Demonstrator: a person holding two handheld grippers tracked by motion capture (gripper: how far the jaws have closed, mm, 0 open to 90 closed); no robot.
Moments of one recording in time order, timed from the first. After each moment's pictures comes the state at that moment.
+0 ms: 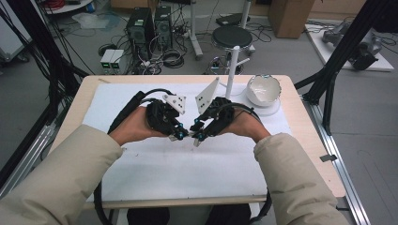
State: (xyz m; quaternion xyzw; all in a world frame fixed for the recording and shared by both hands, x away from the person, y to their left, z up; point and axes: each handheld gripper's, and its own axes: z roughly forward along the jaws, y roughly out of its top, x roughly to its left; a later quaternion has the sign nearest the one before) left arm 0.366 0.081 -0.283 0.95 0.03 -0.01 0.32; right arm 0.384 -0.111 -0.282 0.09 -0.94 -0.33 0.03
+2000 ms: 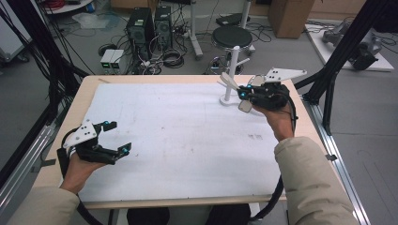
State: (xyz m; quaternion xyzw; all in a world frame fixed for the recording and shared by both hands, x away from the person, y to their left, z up) left arm 0.303 0.274 -0.396 0.73 0.27 0.23 0.58; right arm 0.400 -0.253 -0.273 -0.24 -0.80 -0.52 -0.20
